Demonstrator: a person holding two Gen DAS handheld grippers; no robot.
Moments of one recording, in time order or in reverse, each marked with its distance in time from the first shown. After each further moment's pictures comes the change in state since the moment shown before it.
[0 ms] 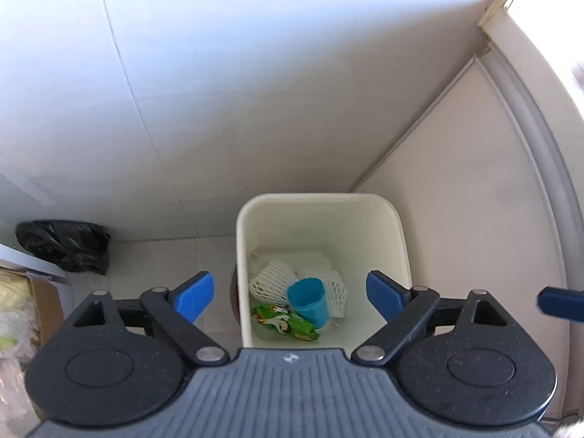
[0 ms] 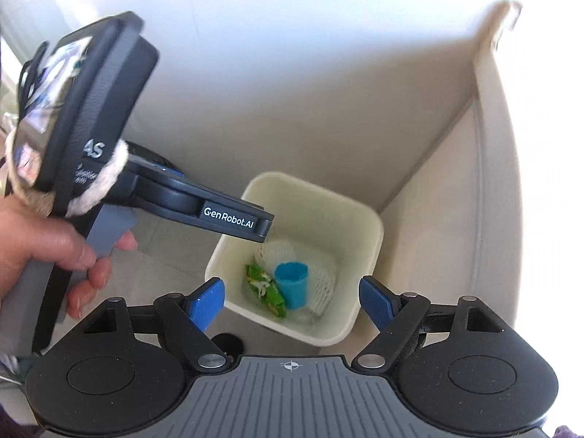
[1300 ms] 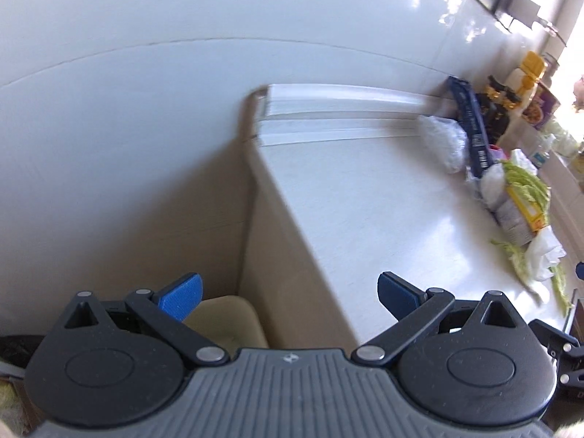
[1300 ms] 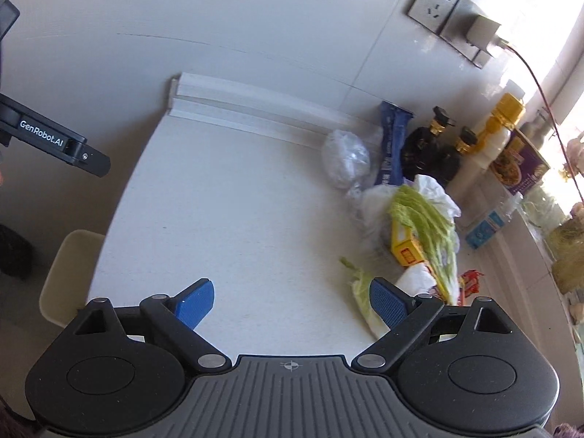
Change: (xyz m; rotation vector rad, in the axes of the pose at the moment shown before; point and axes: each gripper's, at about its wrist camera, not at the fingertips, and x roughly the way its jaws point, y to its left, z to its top) left arm -0.113 -0.169 0.047 0.243 -0.255 -0.182; right arm -0.156 -0.176 -0.125 0.217 -0.278 -0.464
